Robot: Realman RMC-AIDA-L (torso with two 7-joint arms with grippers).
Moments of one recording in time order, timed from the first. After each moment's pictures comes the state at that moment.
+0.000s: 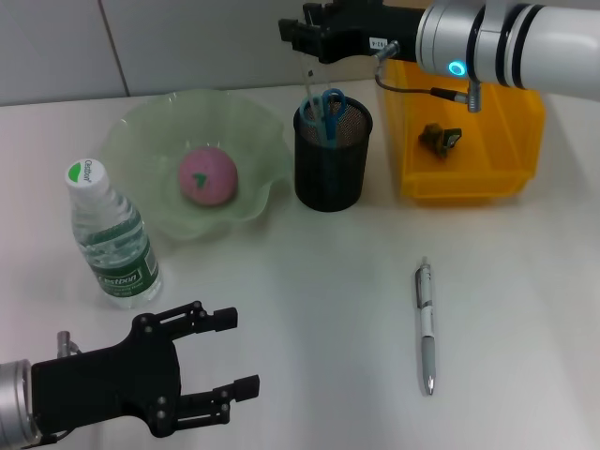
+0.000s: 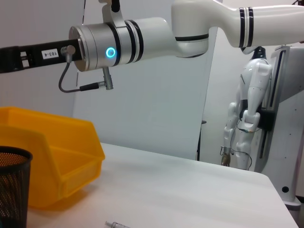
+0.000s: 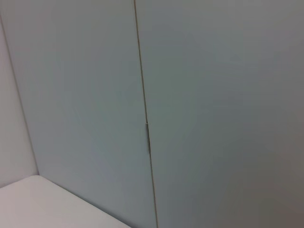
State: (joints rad) left arm -0.39 -2.07 0.90 0.42 1.80 1.71 -0.93; right arm 0.75 2.08 -1.21 -0.77 -1.66 -0.74 1.71
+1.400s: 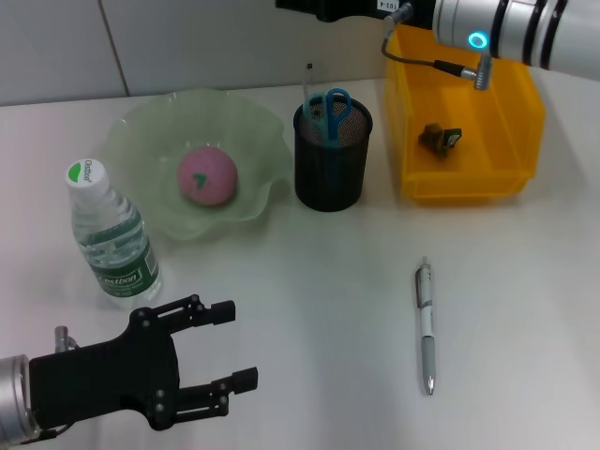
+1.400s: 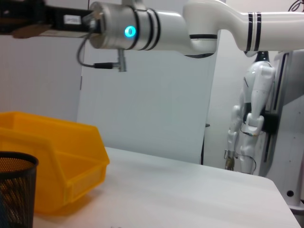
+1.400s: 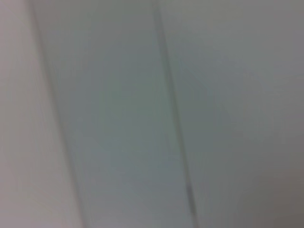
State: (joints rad) left arm -0.39 -2.07 0.89 0.42 1.79 1.71 -0.93; right arm 0.69 2.07 -1.20 -0.88 -1.49 -0.89 1.68
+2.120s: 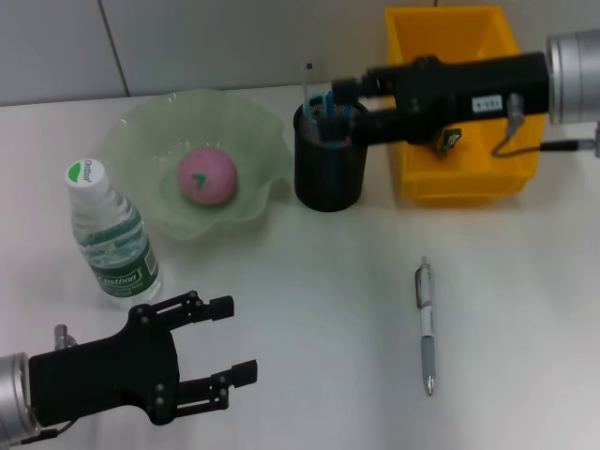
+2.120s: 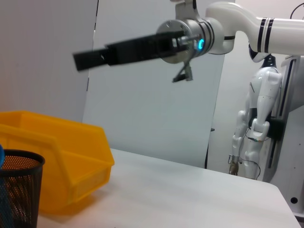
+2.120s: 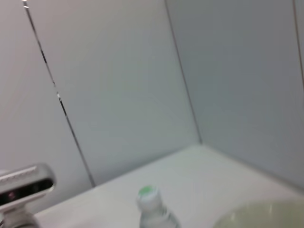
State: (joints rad) left arm -0.39 -2.07 0.89 0.42 1.77 1.70 -0.96; right arm 0.61 1.98 -1.03 -0.98 -1.73 -1.53 1.87
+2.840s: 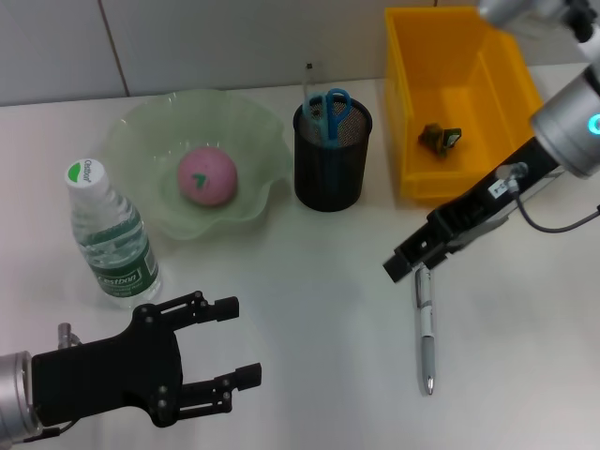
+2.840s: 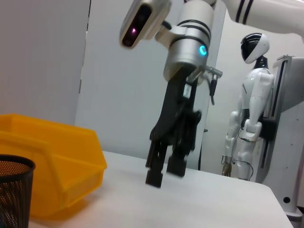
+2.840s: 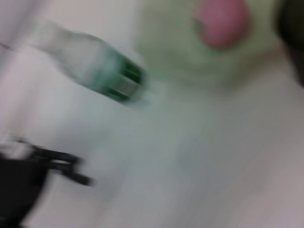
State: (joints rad) left arm -0.40 -2.07 0.90 0.42 1.77 1.71 -0.95; right arm 0.81 2.01 -1.01 -1.06 -2.41 -1.84 2.70
